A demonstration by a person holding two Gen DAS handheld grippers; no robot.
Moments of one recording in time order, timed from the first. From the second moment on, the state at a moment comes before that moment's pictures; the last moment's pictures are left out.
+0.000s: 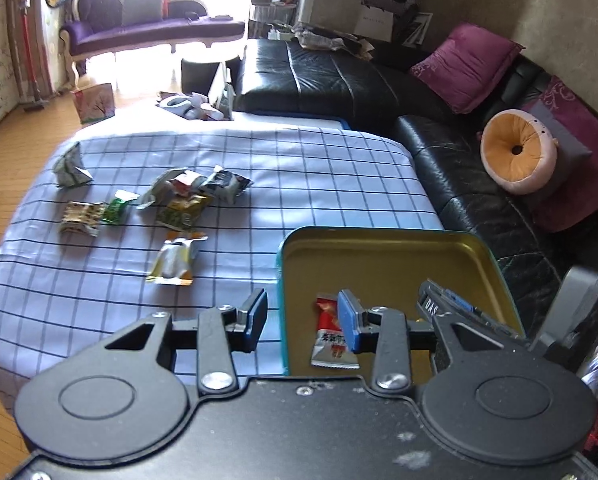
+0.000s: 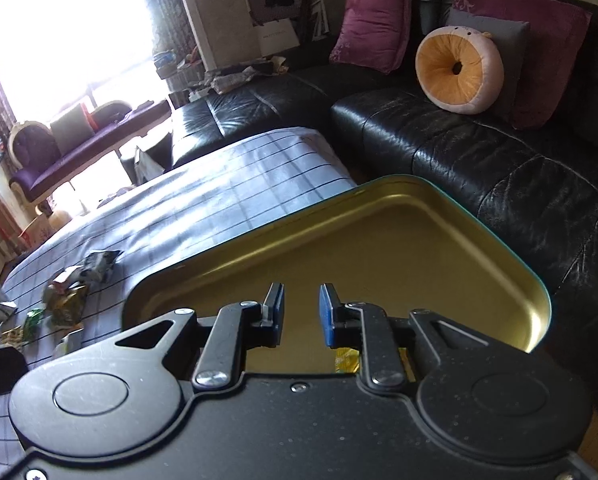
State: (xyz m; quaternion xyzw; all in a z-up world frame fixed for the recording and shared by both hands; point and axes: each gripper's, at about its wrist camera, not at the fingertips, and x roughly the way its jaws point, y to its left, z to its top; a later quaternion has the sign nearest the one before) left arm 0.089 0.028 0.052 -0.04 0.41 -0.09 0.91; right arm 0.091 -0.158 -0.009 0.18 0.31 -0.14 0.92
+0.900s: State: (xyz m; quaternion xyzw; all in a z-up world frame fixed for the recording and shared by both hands) left arm 0.130 -0.013 0.044 0.02 0.42 -0.03 0.91; right arm 0.095 -0.199 -0.022 0.25 0.31 -0.13 0.91
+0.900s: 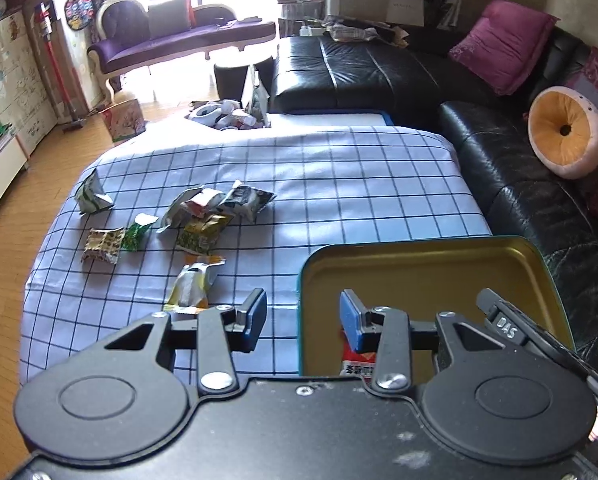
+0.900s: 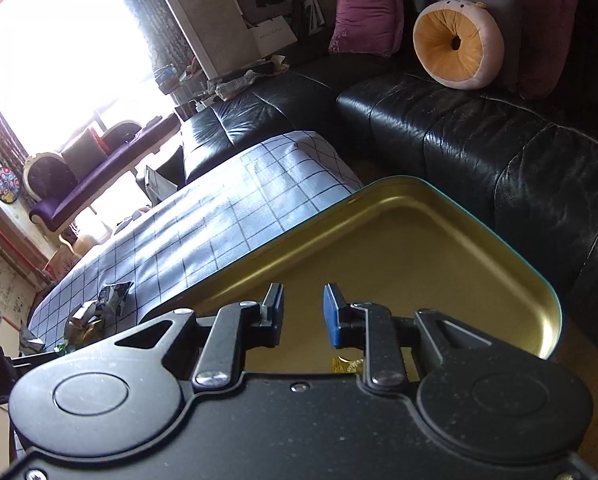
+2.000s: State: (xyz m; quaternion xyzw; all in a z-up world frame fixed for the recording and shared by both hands) left arm 0.187 0.123 0.046 -0.08 0.44 0.04 0.89; right arm 0.129 -0.146 -0.025 0.25 0.35 -0.13 0.89
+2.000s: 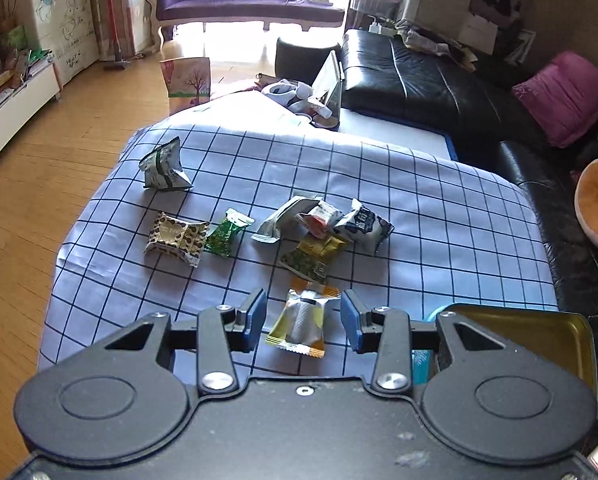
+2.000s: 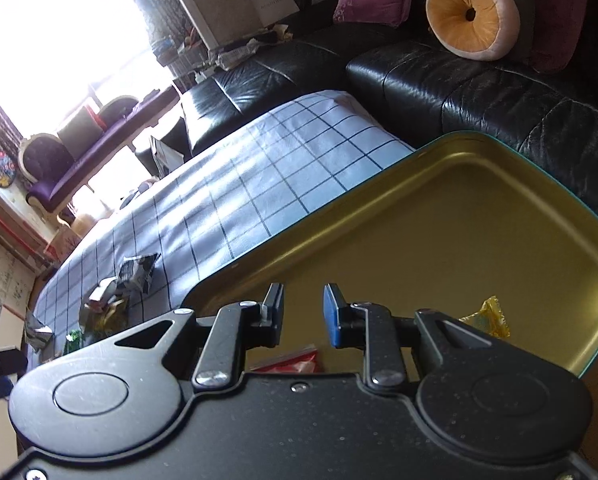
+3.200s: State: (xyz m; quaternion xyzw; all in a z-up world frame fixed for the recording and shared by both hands) left arm 0.197 0.181 0.017 -0.06 0.43 0.07 0.90; right arm 0.176 -0.020 0.027 0.10 0.32 0.05 0.94
